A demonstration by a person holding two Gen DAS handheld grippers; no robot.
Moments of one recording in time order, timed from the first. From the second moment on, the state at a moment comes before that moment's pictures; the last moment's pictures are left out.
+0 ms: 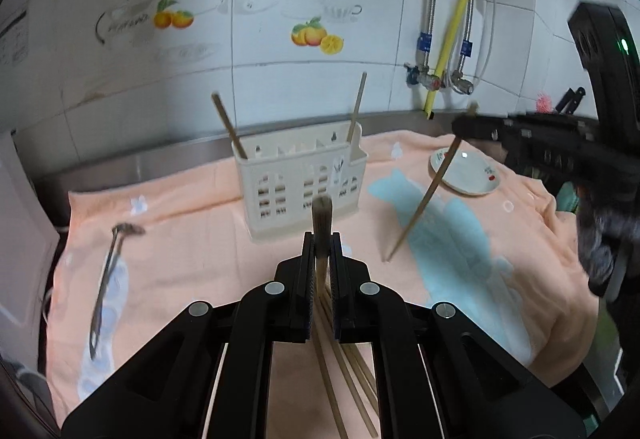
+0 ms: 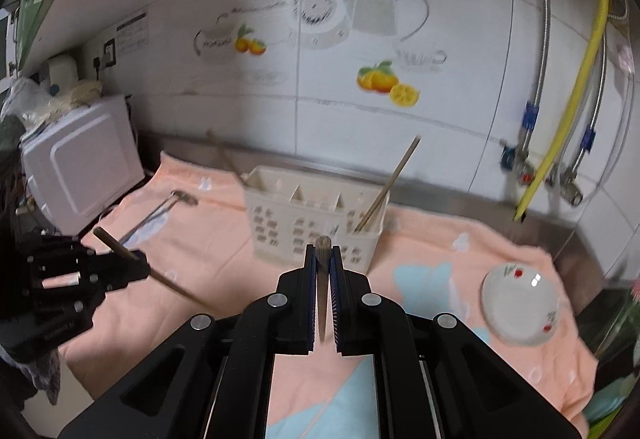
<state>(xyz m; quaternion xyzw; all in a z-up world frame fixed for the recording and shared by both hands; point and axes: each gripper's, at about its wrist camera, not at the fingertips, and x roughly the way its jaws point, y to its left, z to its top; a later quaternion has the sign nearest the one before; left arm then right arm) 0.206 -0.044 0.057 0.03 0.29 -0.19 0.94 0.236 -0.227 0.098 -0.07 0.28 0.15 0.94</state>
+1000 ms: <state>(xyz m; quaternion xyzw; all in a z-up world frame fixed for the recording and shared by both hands) 0.308 -0.060 0.166 0.03 0.15 -0.11 0.98 0.351 -0.232 0.168 -0.04 0.22 0.10 0.97</state>
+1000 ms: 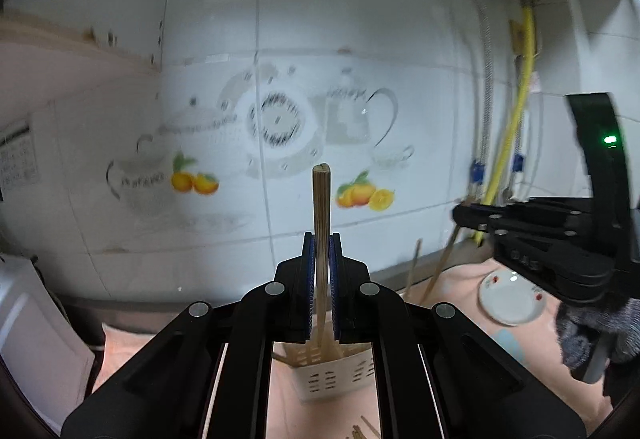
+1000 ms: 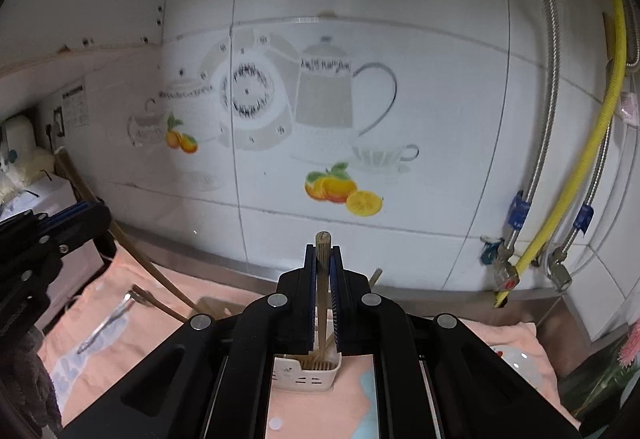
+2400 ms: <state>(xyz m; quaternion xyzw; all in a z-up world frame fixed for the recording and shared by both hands) 0.229 -0.020 0.095 -0.01 0.22 -0.13 0.97 0.217 -0.239 0.057 -0.04 0.28 0.13 0.95</state>
